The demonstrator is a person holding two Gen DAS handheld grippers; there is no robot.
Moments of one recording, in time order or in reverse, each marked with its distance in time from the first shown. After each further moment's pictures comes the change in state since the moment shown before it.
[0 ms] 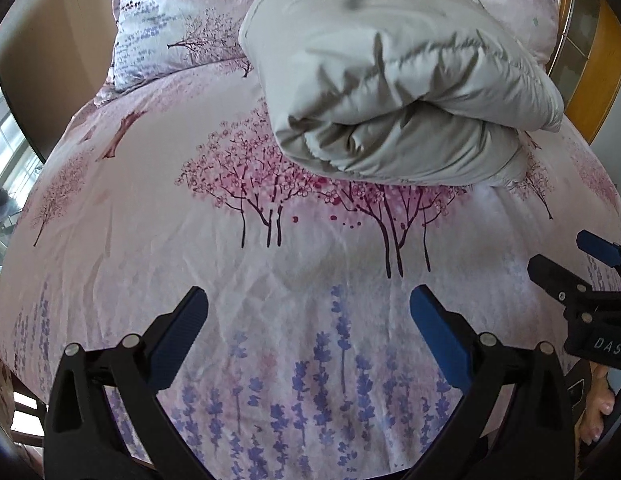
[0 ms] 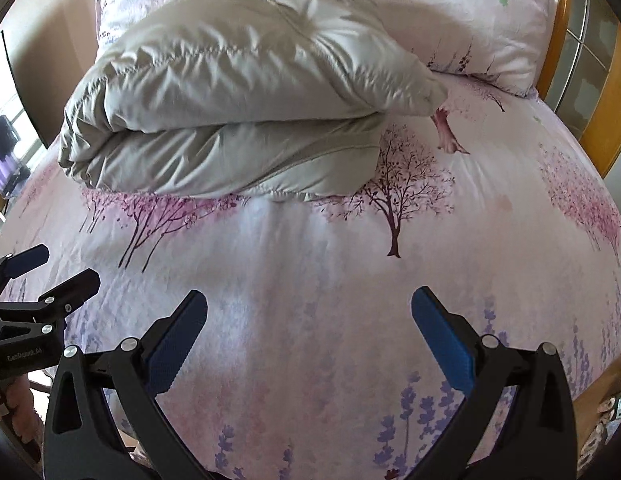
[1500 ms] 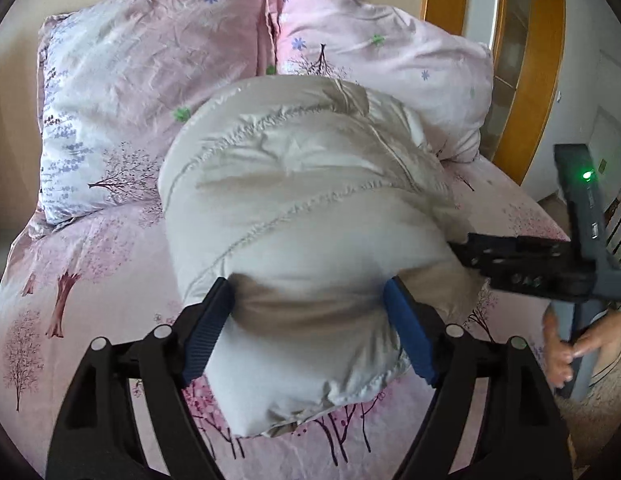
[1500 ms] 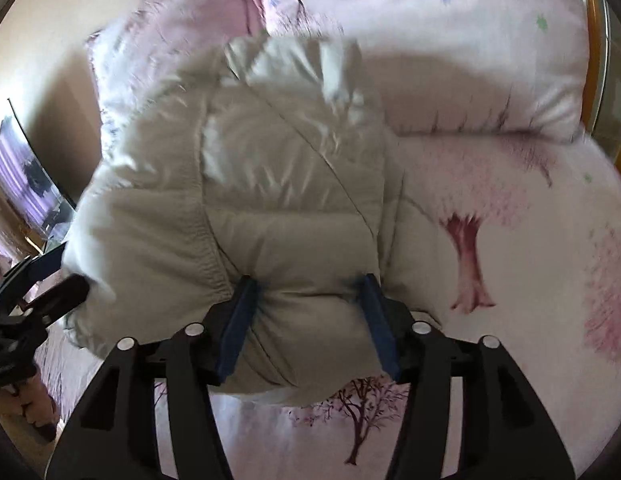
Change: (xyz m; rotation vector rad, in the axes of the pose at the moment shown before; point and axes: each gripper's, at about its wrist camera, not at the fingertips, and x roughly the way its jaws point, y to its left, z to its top) left arm -0.015 -0.016 0.123 0.144 -0.279 -0.221; right arm 0.036 -0.049 0.125 0.083 -0.099 0.238
